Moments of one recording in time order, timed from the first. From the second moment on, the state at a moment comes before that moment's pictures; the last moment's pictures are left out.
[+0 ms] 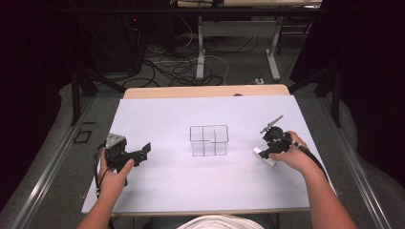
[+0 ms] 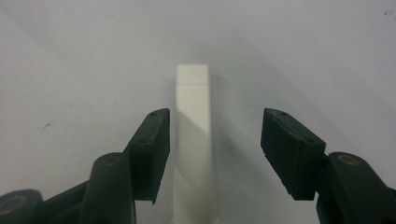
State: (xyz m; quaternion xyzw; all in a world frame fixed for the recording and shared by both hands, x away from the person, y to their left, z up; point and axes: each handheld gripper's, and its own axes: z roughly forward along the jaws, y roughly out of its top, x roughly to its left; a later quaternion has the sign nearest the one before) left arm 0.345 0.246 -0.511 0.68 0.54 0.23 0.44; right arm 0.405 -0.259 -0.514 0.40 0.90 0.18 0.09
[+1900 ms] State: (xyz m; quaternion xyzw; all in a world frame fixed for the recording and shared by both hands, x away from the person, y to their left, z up) left arm 0.346 0.238 -0.515 0.69 0.53 0.23 0.43; right arm 0.398 -0.268 -0.523 0.40 0.91 0.13 0.03
